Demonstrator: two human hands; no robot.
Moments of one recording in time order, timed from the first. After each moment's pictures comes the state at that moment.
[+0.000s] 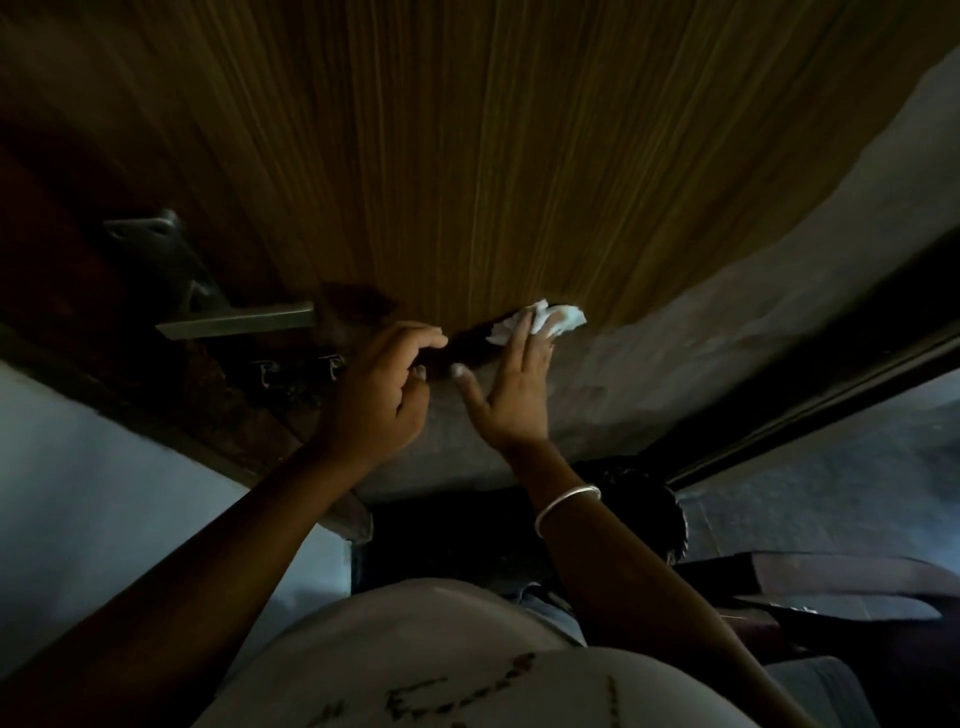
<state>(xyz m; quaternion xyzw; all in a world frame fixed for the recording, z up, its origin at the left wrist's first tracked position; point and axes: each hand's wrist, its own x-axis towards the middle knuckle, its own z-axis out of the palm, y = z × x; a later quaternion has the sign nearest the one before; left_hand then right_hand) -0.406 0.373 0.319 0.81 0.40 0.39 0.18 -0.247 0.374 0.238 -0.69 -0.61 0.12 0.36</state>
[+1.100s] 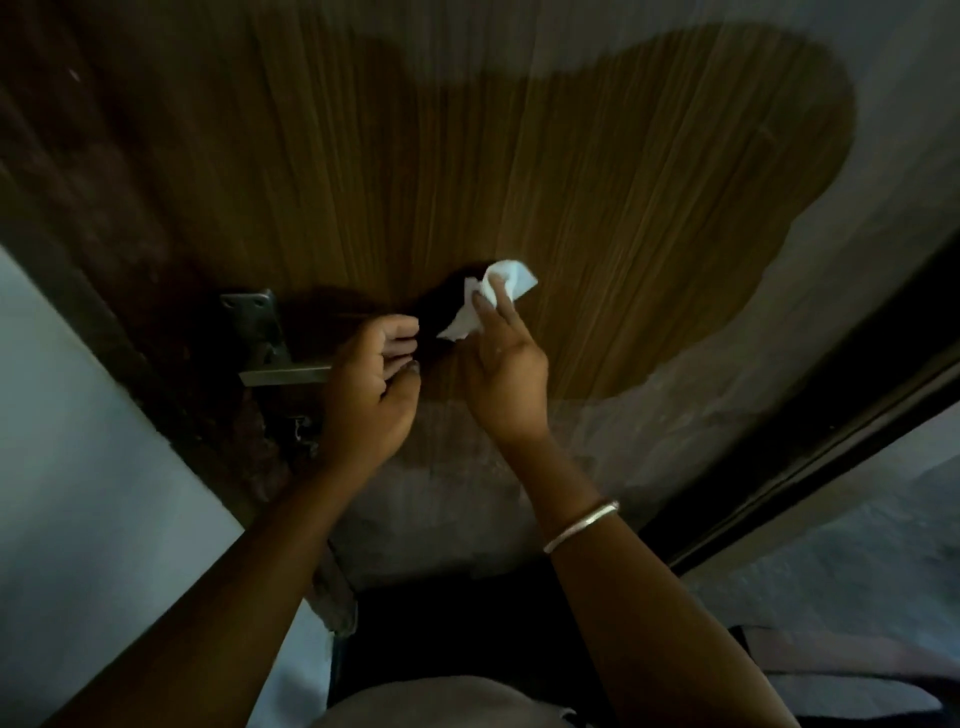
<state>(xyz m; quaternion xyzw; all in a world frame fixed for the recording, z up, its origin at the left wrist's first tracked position) -0.416 0.361 0.388 0.67 0.43 0.54 0.29 -0.277 0.372 0.381 -0.54 -0.67 0.01 0.51</state>
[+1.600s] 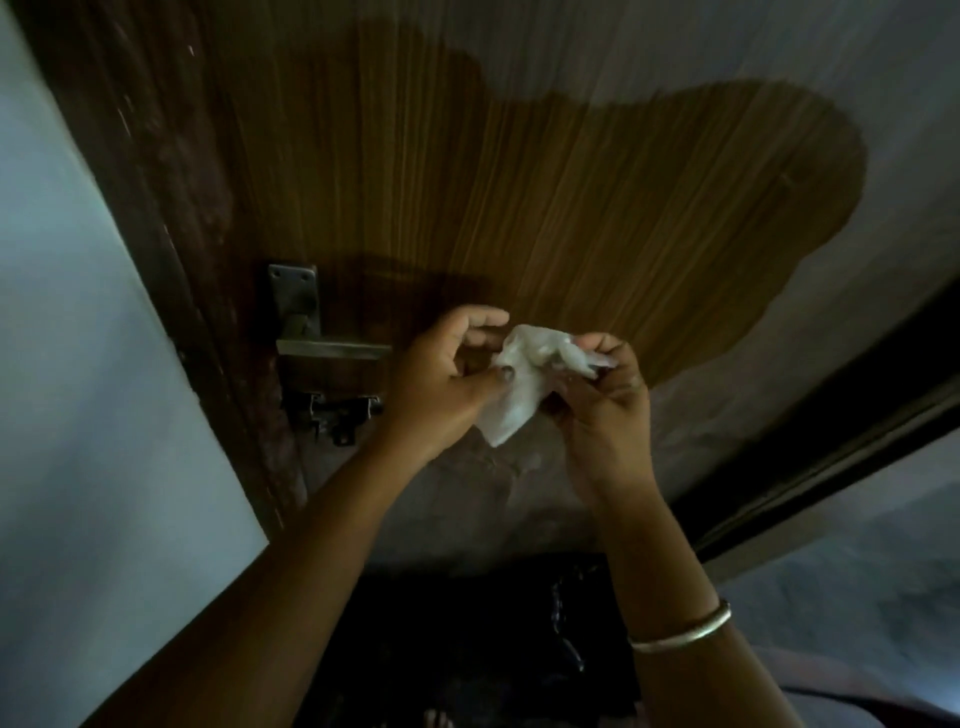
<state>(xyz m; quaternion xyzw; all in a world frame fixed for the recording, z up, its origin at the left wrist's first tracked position) -0.404 0.325 0.420 0.65 0.37 0.51 0.42 -0.259 0.288 0.423 -0.43 -0.44 0.43 0.67</state>
